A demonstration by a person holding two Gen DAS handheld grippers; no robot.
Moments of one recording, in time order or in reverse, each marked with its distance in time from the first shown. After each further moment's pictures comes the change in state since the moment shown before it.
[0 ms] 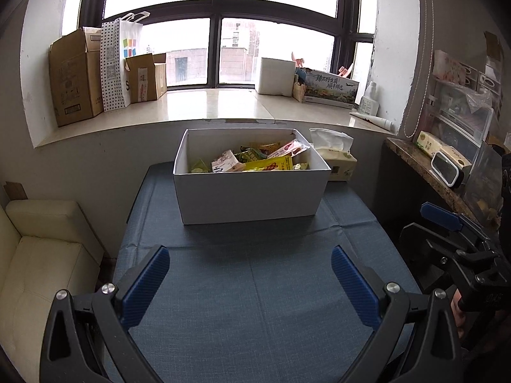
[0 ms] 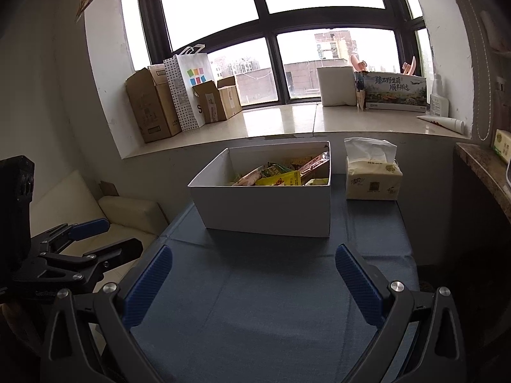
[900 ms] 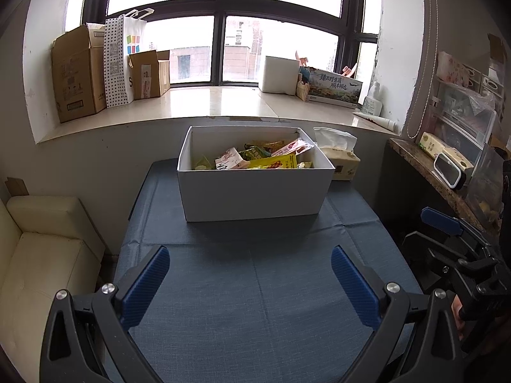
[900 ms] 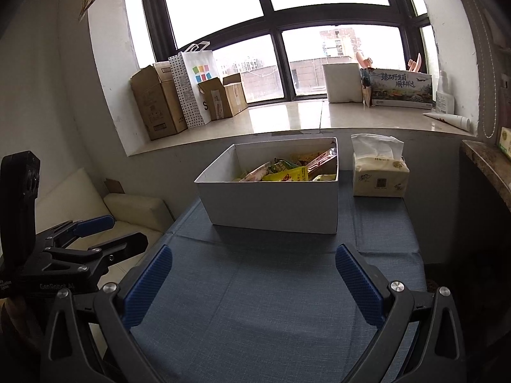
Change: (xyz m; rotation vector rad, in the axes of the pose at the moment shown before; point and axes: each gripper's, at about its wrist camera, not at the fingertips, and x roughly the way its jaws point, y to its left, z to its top) left arm 0.002 0.005 -0.002 -0.014 0.006 0.006; right arm 0.004 0.002 -0.004 -0.005 0.017 0.022
